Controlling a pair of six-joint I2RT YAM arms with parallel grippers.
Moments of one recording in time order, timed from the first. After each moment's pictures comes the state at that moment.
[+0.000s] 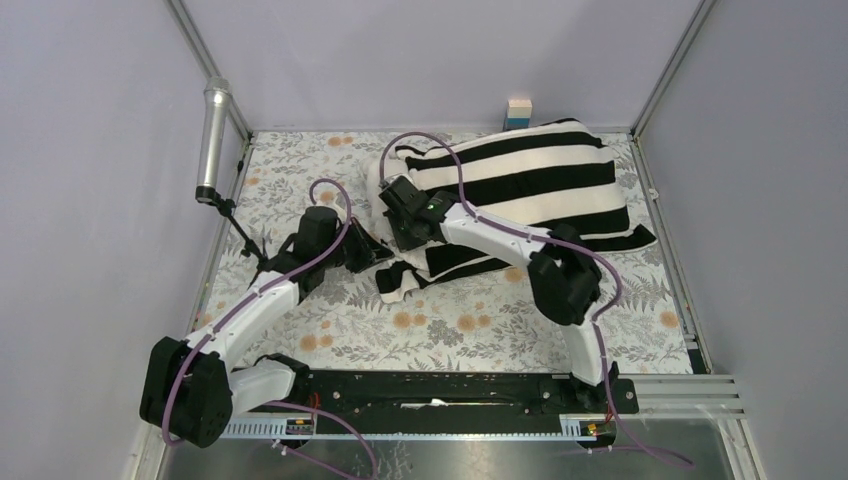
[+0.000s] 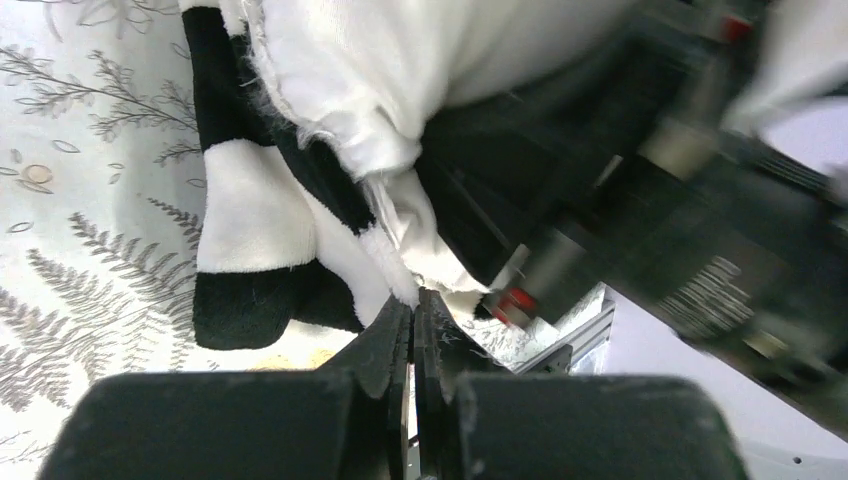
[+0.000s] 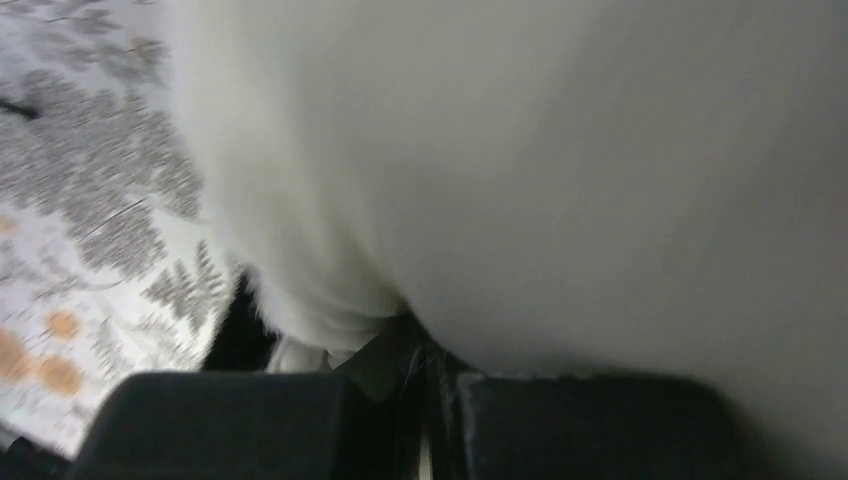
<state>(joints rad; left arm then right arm) -0.37 1.12 0.66 -0.14 0.36 -0.92 0.90 2.03 1.69 -0.62 0.14 0.39</state>
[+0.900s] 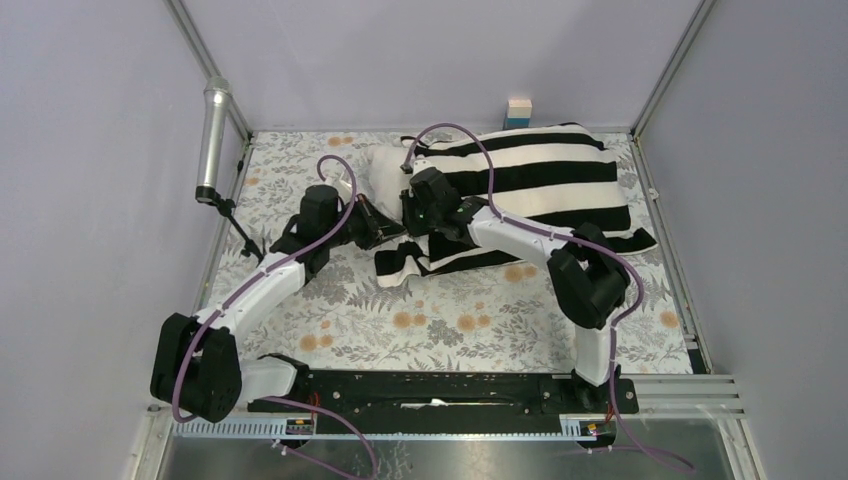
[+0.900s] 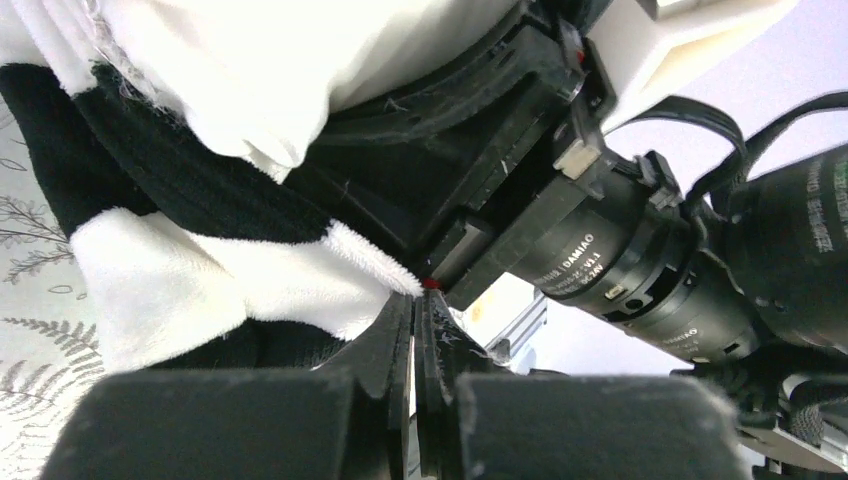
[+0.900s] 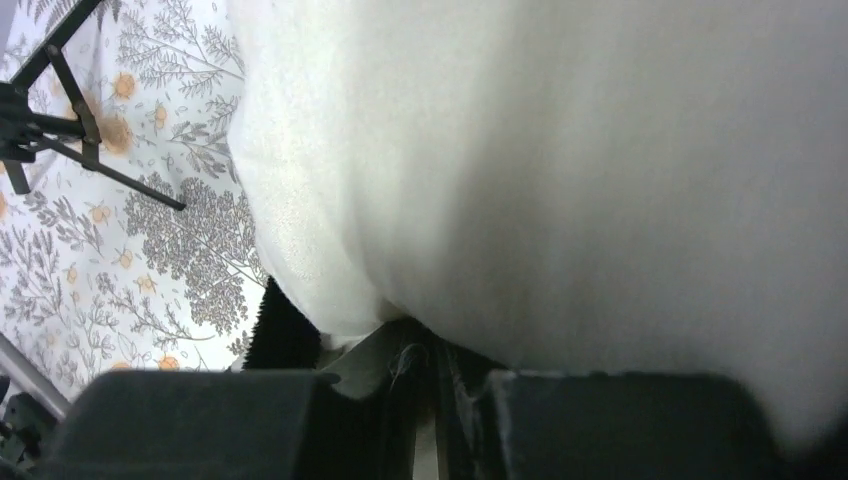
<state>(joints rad) -0.36 1.24 0.81 -0.03 0.50 -0.94 0.81 1.92 1.44 -0.20 0.03 0.43</state>
